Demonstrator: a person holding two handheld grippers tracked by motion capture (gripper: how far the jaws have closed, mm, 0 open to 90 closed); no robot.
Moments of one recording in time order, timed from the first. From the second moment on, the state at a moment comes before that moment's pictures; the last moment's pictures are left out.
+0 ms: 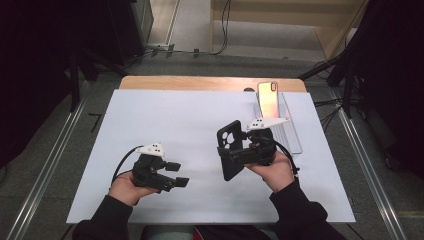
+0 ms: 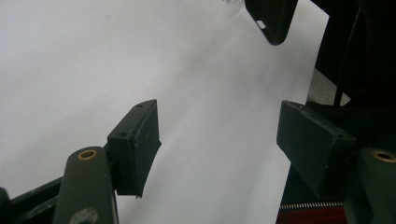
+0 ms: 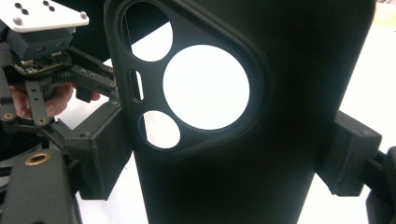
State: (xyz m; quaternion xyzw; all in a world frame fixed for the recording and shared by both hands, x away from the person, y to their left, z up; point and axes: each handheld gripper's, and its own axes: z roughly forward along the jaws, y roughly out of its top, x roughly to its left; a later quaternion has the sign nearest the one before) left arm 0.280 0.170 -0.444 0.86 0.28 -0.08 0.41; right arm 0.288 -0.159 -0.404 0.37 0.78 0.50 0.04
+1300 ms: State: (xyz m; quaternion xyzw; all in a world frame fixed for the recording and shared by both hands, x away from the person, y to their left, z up) left arm 0.271 0.197 -0.449 0.84 0.34 -0.06 0.42; right arm 0.314 -0.245 -0.363 0.49 0.70 0.49 0.16
